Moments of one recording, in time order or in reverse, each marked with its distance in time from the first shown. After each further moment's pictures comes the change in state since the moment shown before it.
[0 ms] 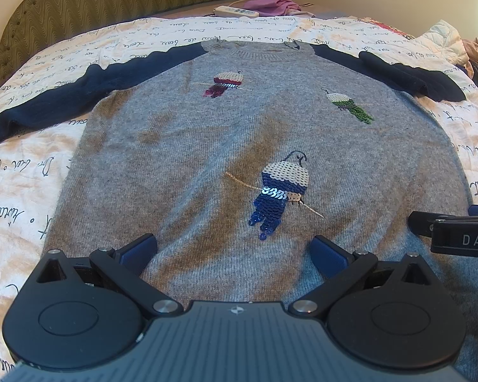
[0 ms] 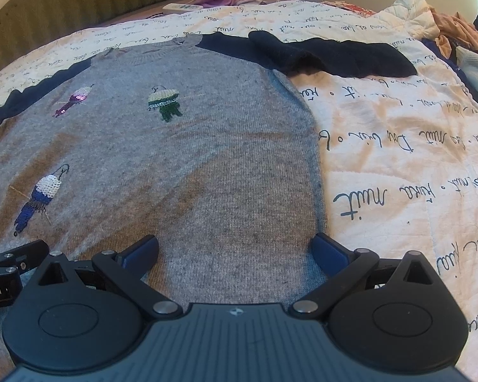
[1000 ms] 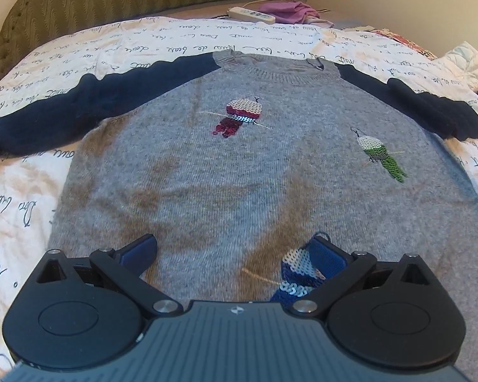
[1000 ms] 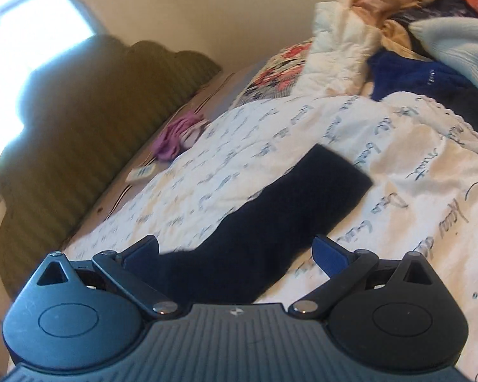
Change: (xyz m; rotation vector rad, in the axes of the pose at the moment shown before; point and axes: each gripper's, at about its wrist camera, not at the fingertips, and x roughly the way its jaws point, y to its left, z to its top) left arm 0.040 0.012 0.053 -0.058 -0.007 0.008; right arm 0.051 -0.241 0.169 0.545 -0.319 0.246
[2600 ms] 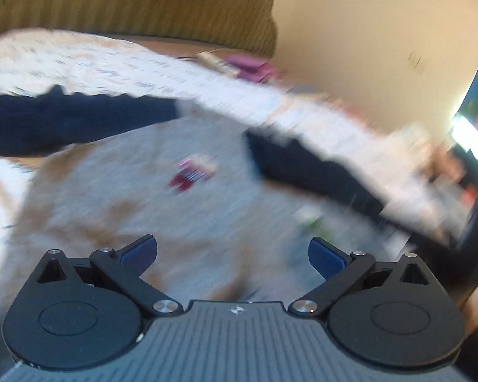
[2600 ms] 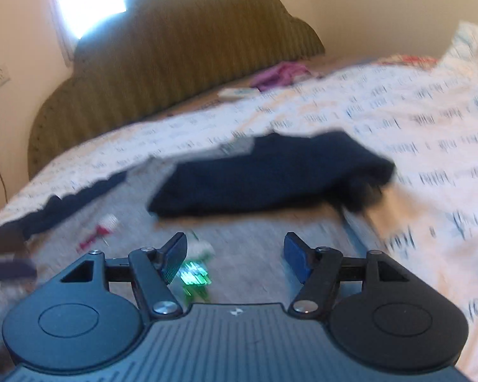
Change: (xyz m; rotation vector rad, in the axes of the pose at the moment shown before) left arm -0.015 0.032 0.022 -0.235 -0.187 -0.403; right arm 0.020 0.130 -0.194 -0.453 0.110 0.148
